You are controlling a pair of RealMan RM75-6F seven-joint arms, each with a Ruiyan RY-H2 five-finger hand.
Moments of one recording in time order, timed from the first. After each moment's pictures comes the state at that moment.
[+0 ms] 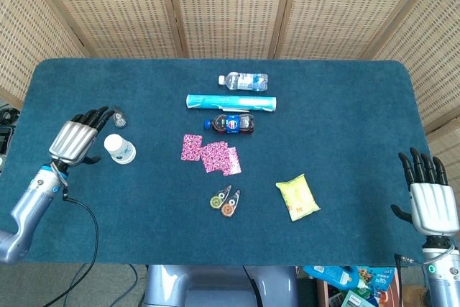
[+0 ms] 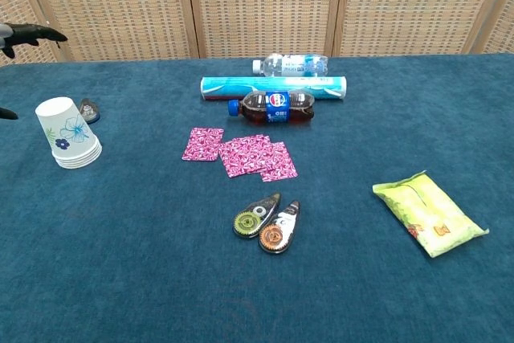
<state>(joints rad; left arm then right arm) -0.60 -1.28 -0.16 -1.25 1.40 0.93 0.15 0.14 -1.11 0.14 -1.72 -1.33 1.44 -0.36</state>
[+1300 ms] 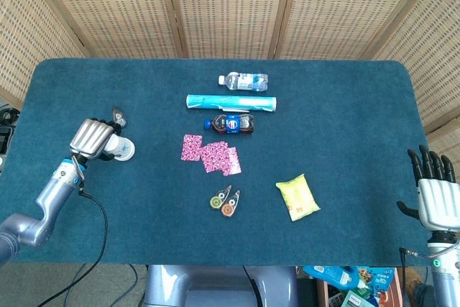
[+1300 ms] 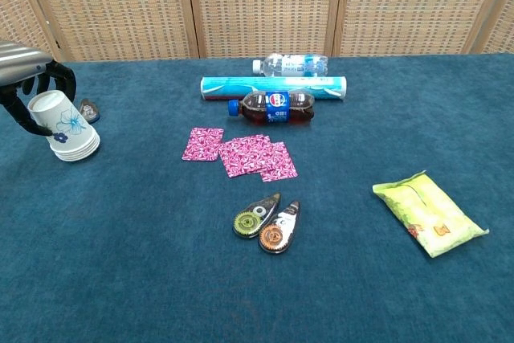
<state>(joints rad) -0.68 -1.45 -0.12 -1.01 1.39 0.90 0.06 0.15 -1.10 0.16 -1.70 -1.27 1.42 -0.31</state>
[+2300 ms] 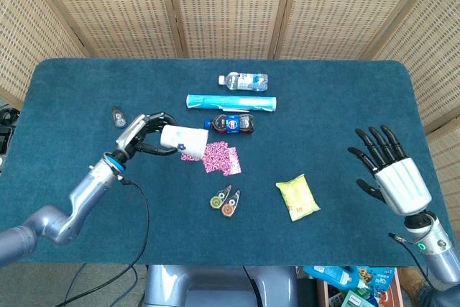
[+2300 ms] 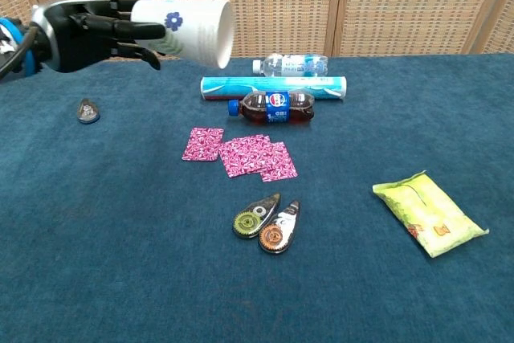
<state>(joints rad) -0.78 -1.43 -0.26 -1.34 1.42 0.82 -1.23 0.34 -1.23 0.14 -1.24 -1.82 1.62 0.06</state>
